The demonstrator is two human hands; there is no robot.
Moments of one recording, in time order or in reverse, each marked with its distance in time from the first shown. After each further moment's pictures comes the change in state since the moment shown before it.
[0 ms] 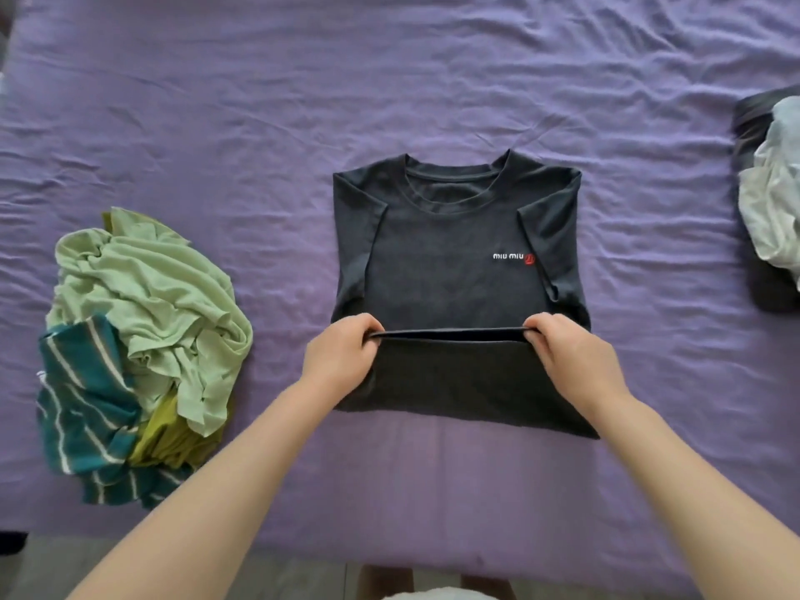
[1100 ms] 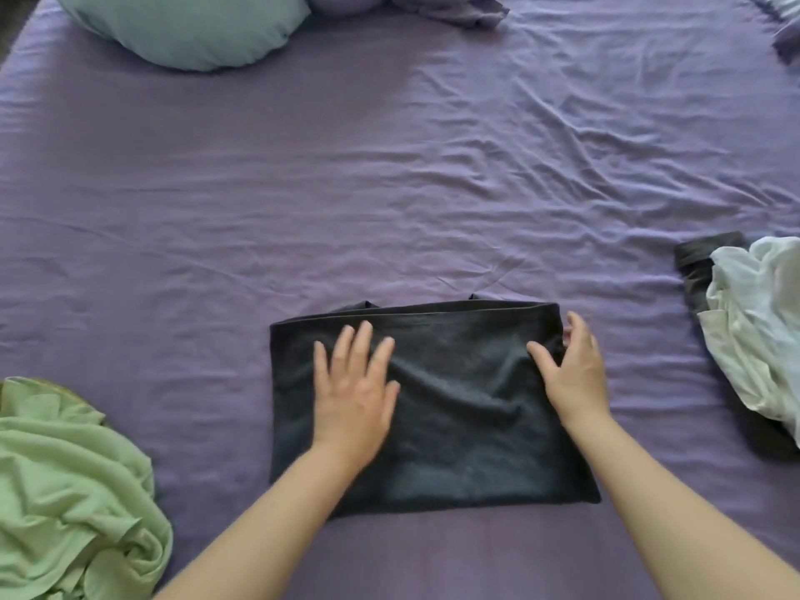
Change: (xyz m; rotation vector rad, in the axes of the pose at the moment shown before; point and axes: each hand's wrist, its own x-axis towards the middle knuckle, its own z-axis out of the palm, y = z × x) left_hand 0.140 0.068 -0.008 0.341 0.441 0.355; right_hand 0.170 0.038 -0.022 0.421 0.356 0.416
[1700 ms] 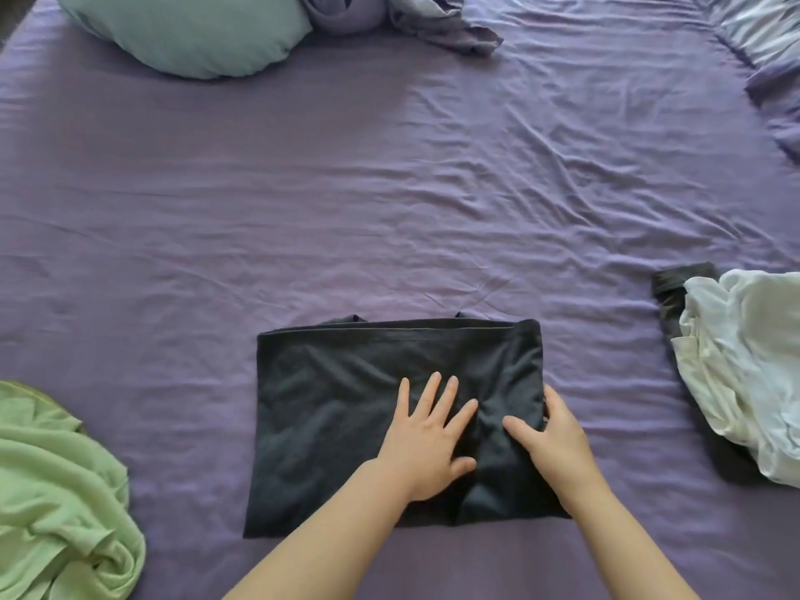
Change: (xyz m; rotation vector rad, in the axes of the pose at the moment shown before) left_hand 0.003 0.075 0.028 -0.051 -0.543 0.360; right_hand -0.056 -0.010 -0.028 0.305 -0.310 0.172
